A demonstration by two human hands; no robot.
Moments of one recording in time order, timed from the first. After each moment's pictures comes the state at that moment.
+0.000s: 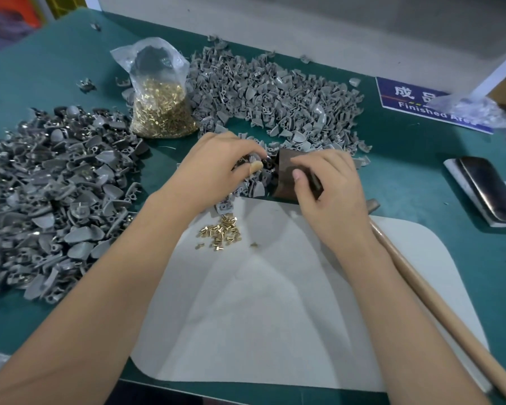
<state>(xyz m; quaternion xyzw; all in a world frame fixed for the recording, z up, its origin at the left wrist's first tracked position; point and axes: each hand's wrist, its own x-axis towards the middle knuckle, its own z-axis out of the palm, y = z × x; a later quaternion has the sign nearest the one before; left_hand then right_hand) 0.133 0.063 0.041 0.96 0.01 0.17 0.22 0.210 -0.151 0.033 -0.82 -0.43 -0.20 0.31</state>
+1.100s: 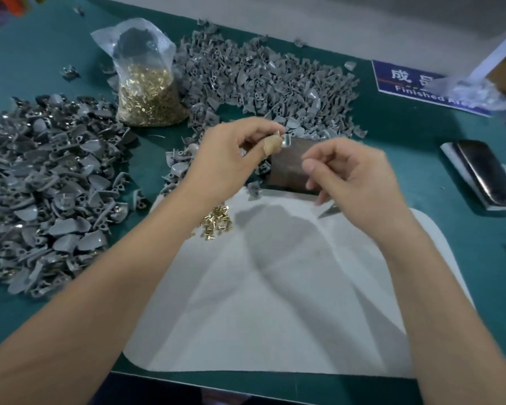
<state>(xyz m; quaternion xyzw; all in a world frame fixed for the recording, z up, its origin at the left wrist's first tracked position) 0.133 0.025 0.041 0.83 0.03 0.26 0.49 0.207 -0.177 0.064 -0.78 -0.35 0.09 0.51</state>
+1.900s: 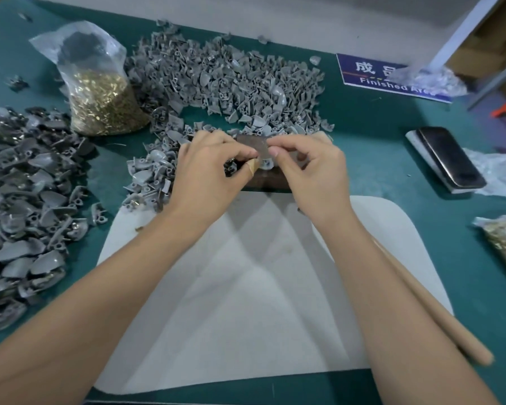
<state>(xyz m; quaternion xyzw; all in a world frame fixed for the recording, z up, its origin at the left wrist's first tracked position) 0.141 -0.007 0.026 0.90 0.08 0.28 0.33 0.222 -0.166 0.039 -0.83 -0.29 -0.11 0.47</state>
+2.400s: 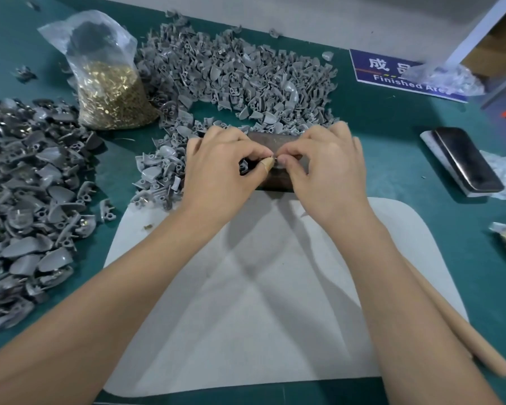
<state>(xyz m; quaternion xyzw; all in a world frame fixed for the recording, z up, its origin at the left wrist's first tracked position) 0.144 -0.007 0.023 0.91 0.09 0.29 0.29 0.213 -0.159 0.060 -0.91 -0.34 -0.16 0.20</state>
